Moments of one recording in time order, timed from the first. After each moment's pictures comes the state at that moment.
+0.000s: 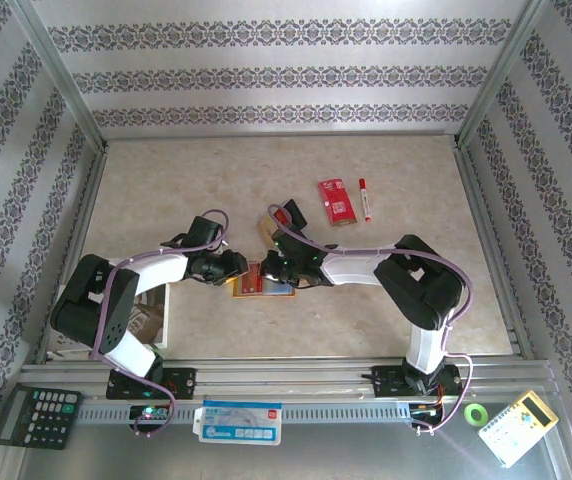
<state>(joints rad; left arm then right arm) -0.35 1.57 0.71 -0.22 0.40 -0.75 0.80 1.84 0.94 0.03 -0.26 1.06</state>
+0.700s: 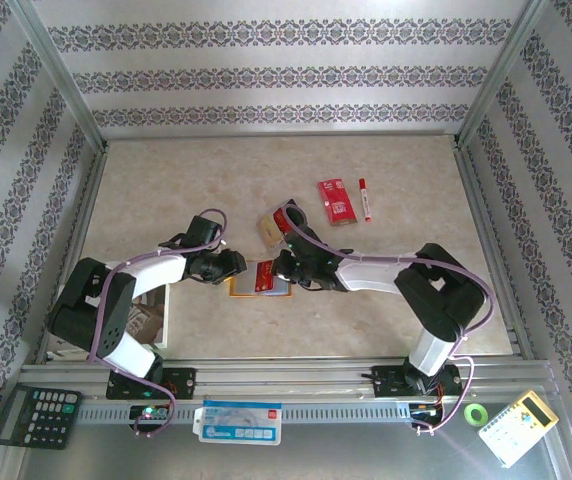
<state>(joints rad) -0.35 1.54 0.71 -0.23 0.37 -0.75 0.78 1.70 0.83 0.05 -0.18 1.05</state>
